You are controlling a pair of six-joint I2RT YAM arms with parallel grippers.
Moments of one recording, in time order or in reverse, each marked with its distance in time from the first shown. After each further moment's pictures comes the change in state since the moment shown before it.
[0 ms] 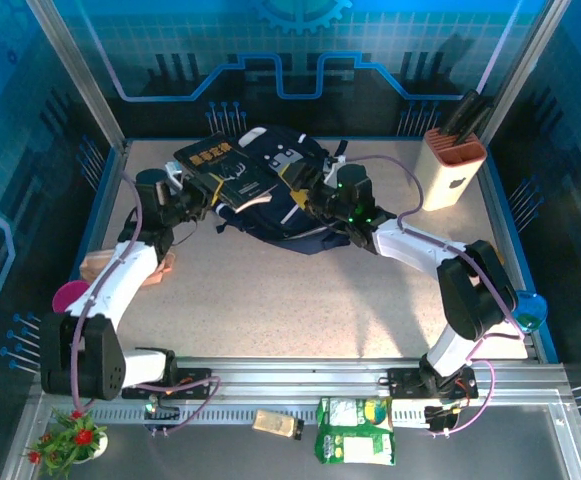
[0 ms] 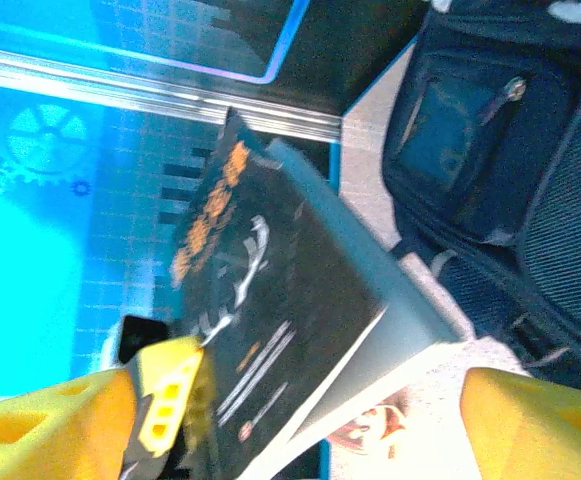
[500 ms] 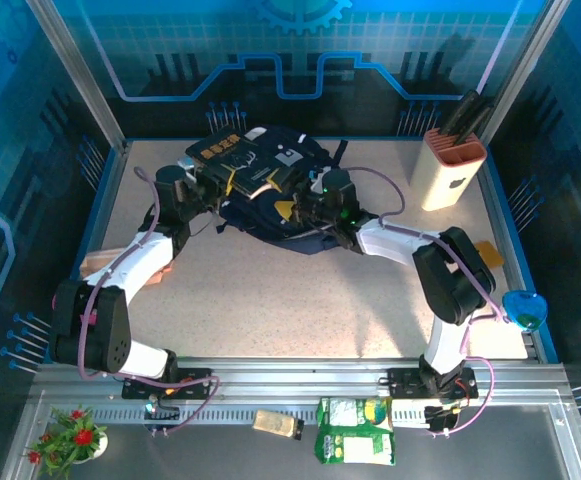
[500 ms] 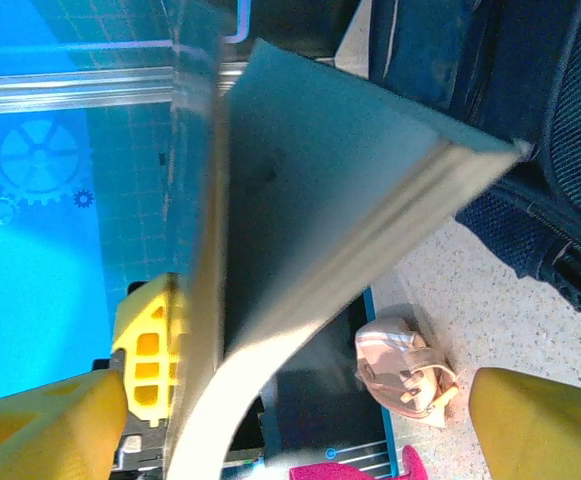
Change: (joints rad) left arm -0.074 0.132 0.010 0.222 -0.085 -0.164; right arm 0.039 0.155 0.048 0.090 -0.052 0.224
